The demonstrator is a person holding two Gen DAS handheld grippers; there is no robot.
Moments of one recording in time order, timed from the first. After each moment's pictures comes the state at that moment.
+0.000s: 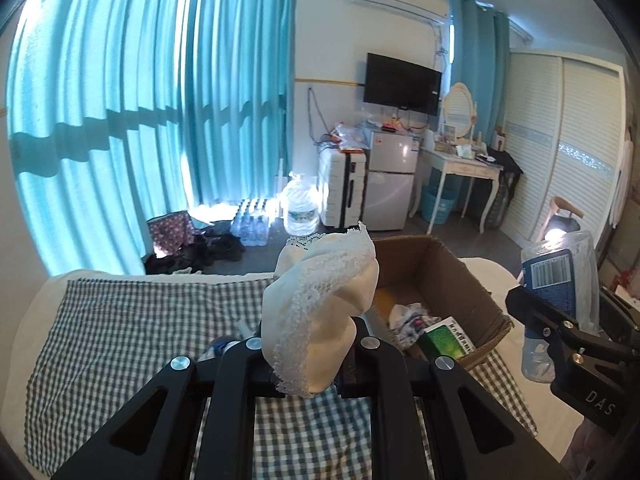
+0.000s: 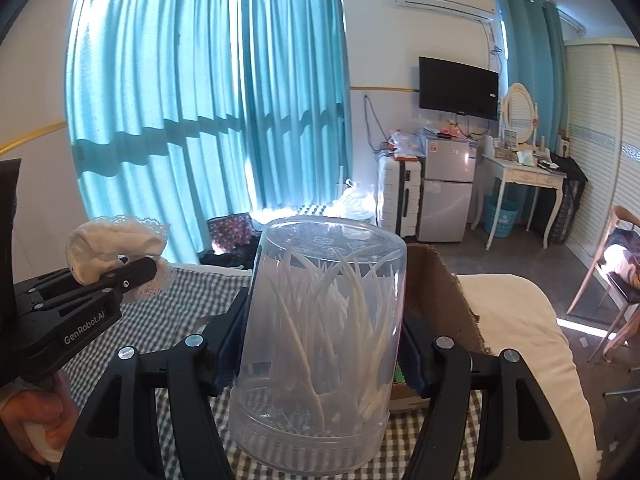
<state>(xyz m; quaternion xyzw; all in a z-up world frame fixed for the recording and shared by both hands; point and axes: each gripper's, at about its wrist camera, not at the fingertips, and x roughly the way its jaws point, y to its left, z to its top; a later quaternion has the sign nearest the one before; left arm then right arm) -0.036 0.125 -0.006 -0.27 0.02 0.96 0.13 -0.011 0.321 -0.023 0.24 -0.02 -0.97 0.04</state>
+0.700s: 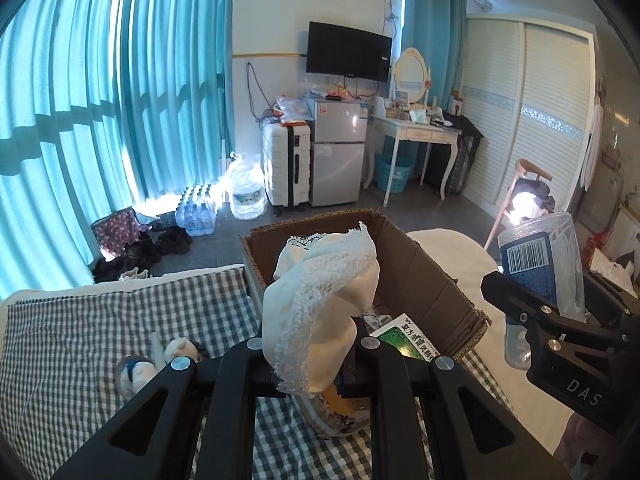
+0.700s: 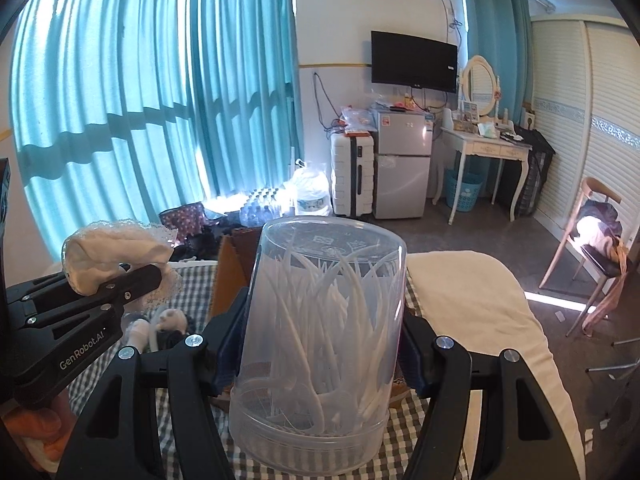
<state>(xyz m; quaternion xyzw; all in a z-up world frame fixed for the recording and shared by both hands) -0.118 0.245 -0.053 -0.31 0.05 0.93 0.20 -0.062 0.410 -0.061 0.28 -0.03 -0.96 -0.03</state>
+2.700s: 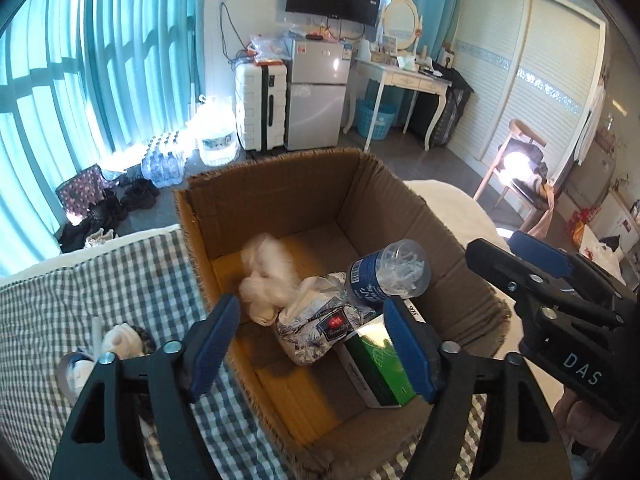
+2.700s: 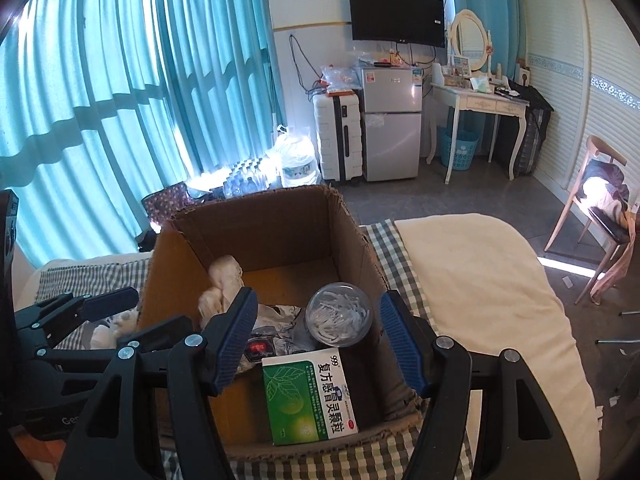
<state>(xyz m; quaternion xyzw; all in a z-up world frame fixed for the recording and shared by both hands) -0.176 0.280 -0.110 -0.40 0.05 0.88 0.24 -0.129 0.450 -0.105 0.33 -0.07 -0.94 -0.05</state>
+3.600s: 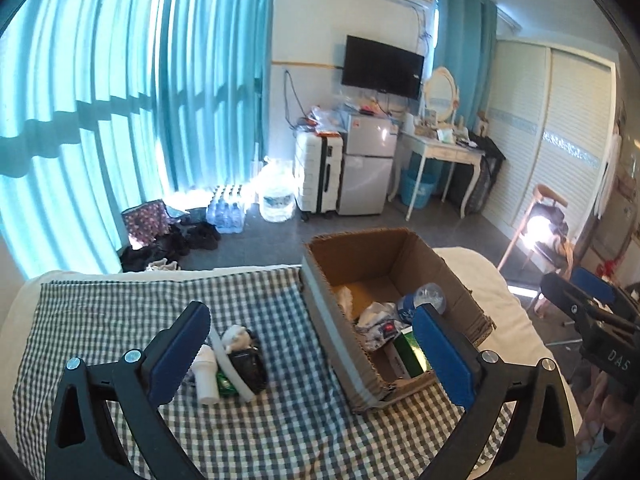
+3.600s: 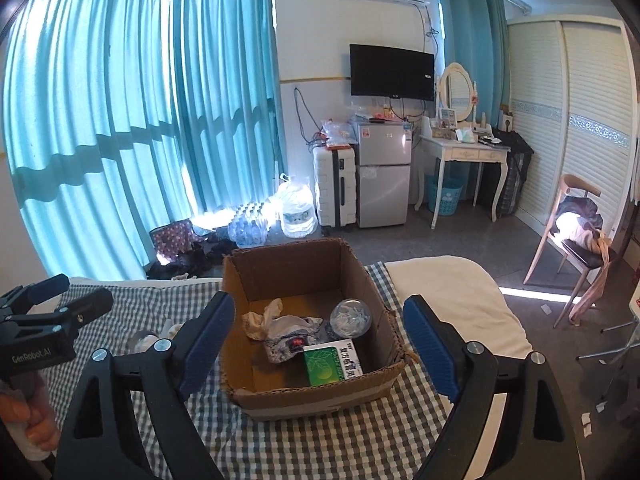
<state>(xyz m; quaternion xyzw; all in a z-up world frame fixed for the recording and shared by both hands) -0.071 0.142 -0.007 -0.29 0.01 0.94 0.15 -0.013 0.392 -0.008 0.25 -0.05 -0.96 -0.06</state>
